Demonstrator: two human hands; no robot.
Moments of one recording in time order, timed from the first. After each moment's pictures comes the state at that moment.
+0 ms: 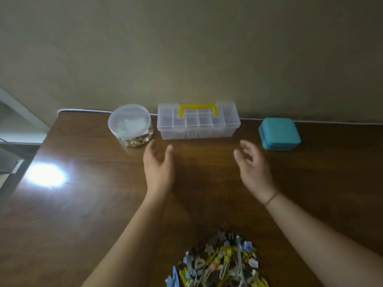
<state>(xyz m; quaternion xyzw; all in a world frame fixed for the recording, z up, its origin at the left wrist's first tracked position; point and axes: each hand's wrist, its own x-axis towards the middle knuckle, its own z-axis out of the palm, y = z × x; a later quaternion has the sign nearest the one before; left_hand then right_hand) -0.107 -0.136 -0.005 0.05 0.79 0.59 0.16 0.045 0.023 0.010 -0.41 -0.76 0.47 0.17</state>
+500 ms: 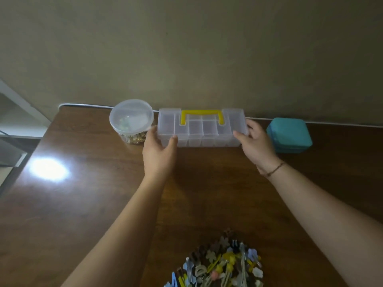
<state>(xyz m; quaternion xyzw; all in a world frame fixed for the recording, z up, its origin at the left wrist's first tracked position) -0.139 -0.118 -0.001 0.10 0.81 0.56 0.13 -0.010 0.069 0.016 -0.42 -0.72 0.53 0.15</state>
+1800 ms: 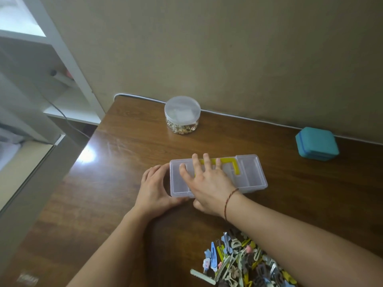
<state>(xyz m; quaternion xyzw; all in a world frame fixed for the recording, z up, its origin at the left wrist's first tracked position) -0.128 -0.310 -0.039 0.32 0.87 0.36 0.11 -0.040 -0.157 0.045 0.01 -0.98 -0.08 -0.18</state>
